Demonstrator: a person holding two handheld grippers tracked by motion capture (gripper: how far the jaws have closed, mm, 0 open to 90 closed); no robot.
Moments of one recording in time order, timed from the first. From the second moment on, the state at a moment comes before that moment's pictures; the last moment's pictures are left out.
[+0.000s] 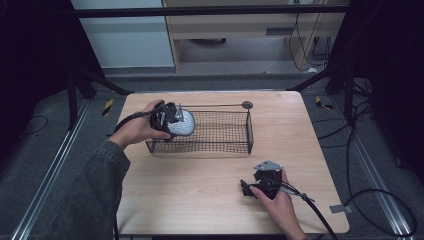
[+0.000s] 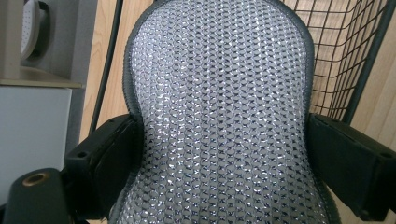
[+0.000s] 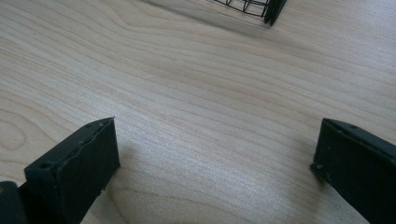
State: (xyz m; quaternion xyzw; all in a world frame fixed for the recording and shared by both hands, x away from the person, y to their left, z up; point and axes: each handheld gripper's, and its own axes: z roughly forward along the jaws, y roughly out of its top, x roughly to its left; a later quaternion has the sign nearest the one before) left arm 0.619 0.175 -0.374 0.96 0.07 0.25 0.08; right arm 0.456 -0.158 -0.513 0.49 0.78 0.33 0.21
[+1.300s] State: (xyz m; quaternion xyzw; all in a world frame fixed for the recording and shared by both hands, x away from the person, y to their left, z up) left arm 0.633 0.172 -0.375 0.97 0.10 0.21 0.11; right arm 0.454 -0.158 -0.513 0.49 0.78 0.33 0.21
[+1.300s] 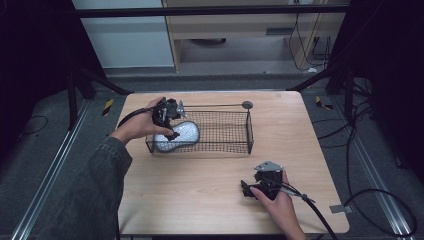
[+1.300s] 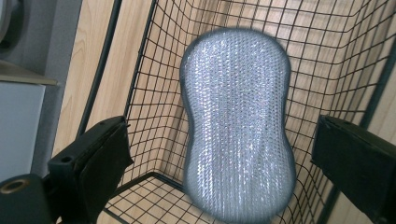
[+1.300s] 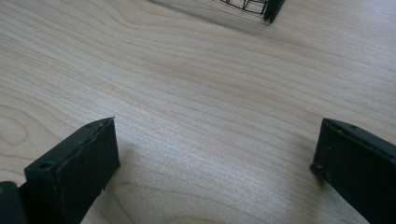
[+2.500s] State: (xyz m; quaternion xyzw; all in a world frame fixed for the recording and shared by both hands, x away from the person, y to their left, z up) left arm 0.597 0.170 -0.356 0.94 0.18 0.22 0.20; right arm 0.454 -0.158 -0.513 0.49 0.78 0.33 0.21
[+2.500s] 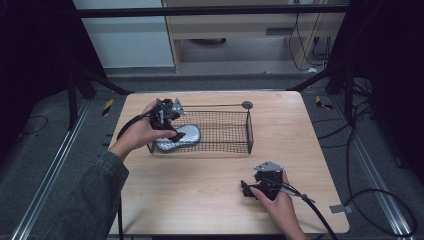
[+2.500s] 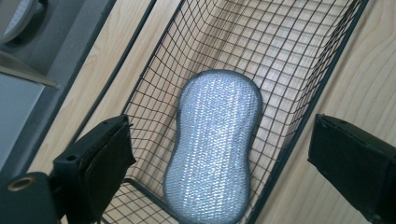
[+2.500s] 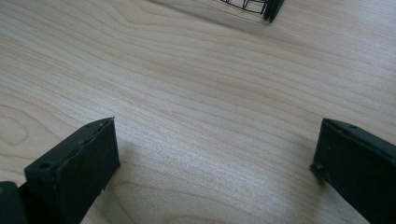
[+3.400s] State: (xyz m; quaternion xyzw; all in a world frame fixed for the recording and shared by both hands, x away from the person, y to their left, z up) left arm 0.525 0.180 -0.370 0.90 0.24 0.23 0.27; right arm 0.453 -0.158 -0.513 0.49 0.78 0.33 0.21
